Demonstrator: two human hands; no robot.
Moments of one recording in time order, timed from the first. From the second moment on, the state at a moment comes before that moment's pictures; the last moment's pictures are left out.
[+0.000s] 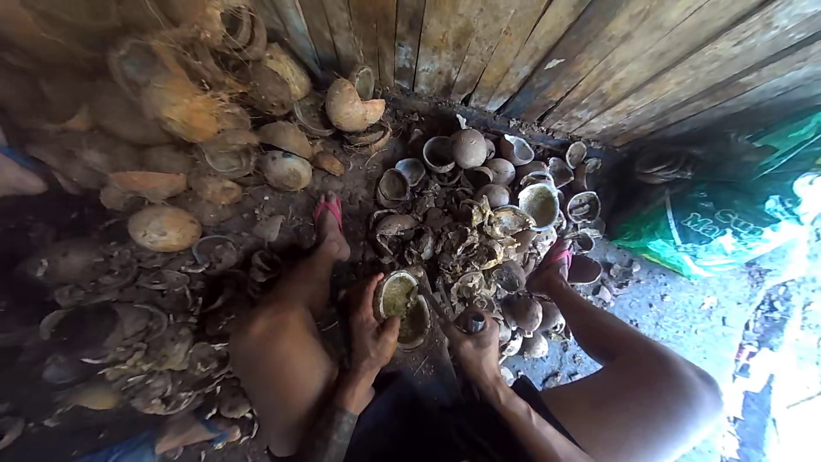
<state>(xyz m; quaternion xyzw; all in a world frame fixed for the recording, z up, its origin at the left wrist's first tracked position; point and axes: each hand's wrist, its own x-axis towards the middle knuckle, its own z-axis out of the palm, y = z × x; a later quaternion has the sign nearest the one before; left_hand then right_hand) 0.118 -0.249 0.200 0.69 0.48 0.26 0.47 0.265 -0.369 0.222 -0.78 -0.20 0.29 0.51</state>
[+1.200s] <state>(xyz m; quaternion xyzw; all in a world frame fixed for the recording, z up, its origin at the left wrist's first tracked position) 0.124 -0.235 0.192 0.69 0.43 0.26 0.53 0.318 -0.368 0.204 -0.75 -0.01 0.51 0.42</state>
